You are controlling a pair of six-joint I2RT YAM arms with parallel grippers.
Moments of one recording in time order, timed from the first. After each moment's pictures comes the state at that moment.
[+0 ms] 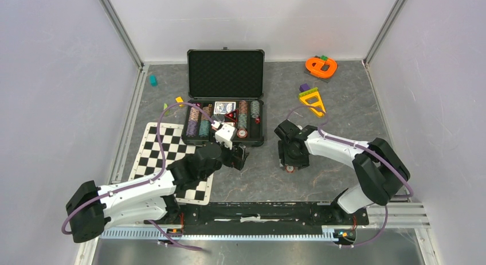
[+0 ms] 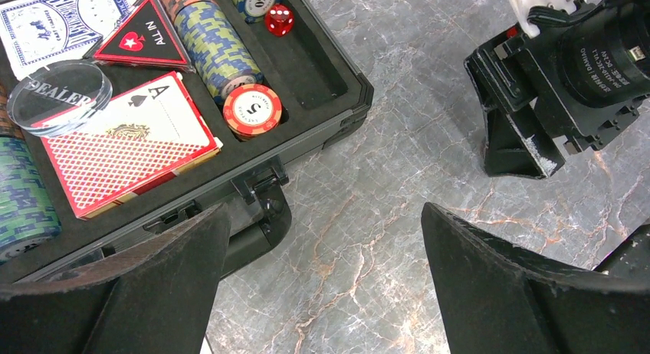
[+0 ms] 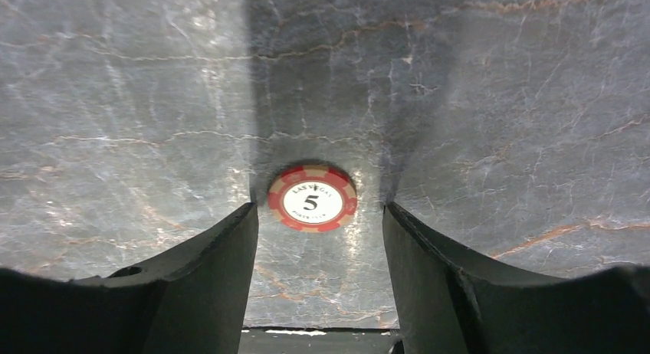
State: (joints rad) left arm -1.02 0.96 0.48 0.08 -0.37 -0.28; right arm 0.69 1.52 0.84 -0.70 0.13 0.66
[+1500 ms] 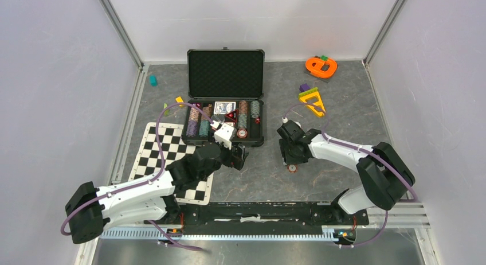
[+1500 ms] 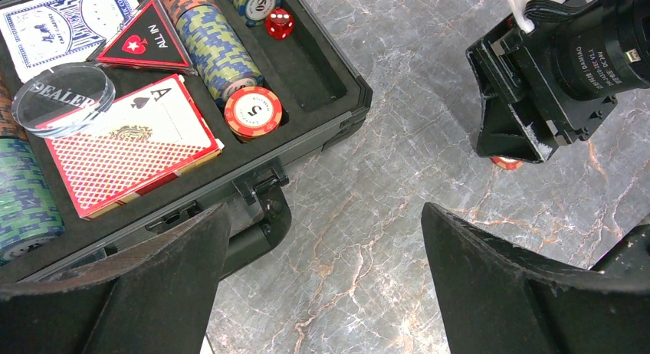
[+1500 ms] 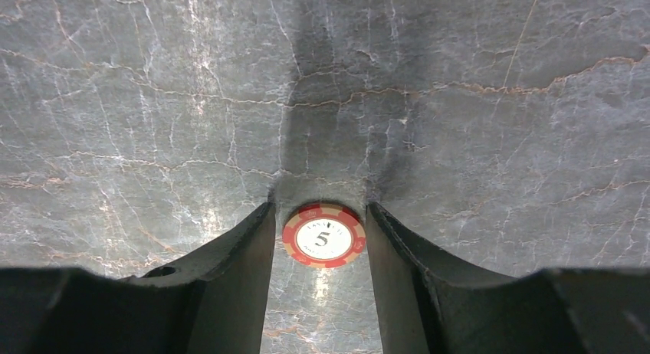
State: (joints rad) left arm -1.02 0.94 0.48 0.08 -0.37 -0.28; right arm 0.67 1.47 0.76 -0.55 0.15 0.51
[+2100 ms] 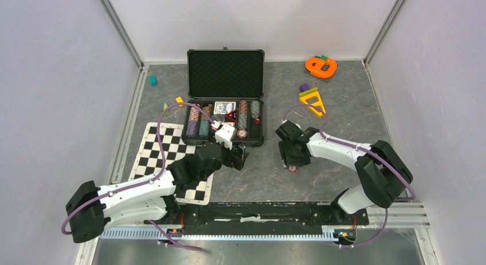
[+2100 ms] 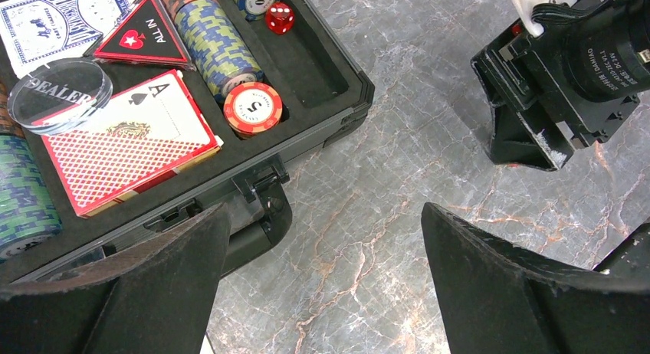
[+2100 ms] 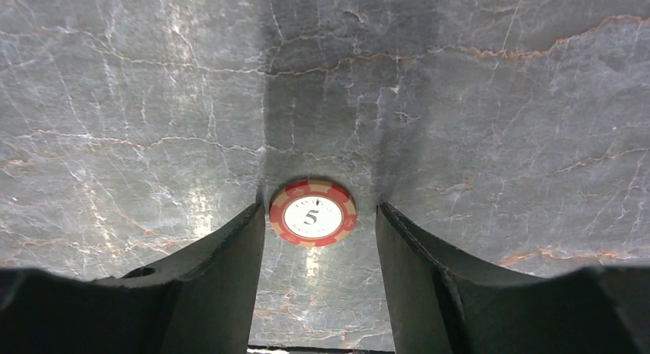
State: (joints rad) left arm -1.02 0.95 0.48 0.08 -0.36 -0.28; right arm 0.69 1.49 0.79 -0.64 0.16 0.52
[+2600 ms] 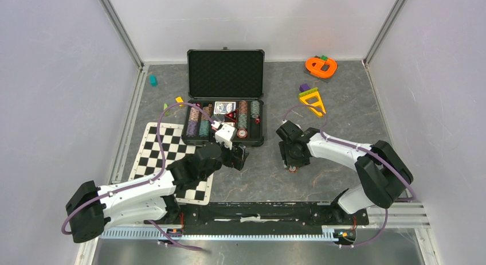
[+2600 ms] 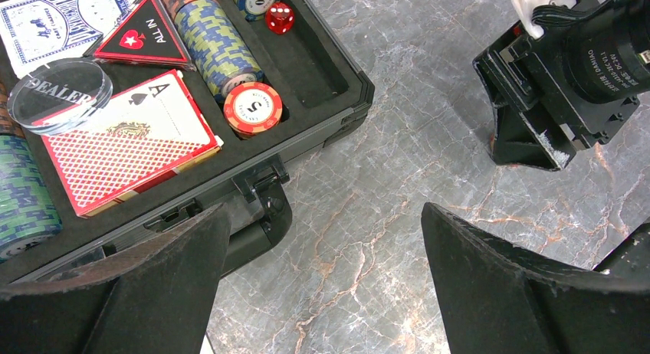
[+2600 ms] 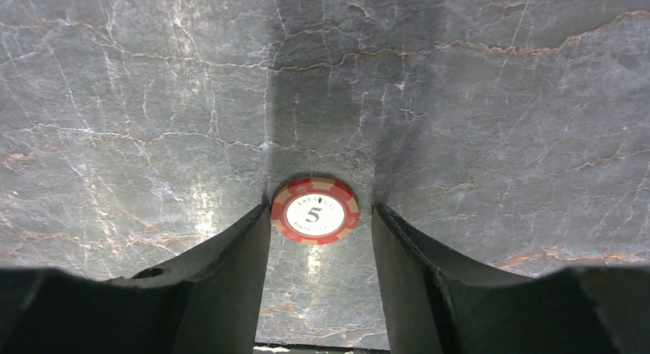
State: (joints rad) left arm -1.02 0.95 0.48 0.08 -0.37 -0.28; right arm 0.69 1.49 0.79 -0.64 0.15 0.52
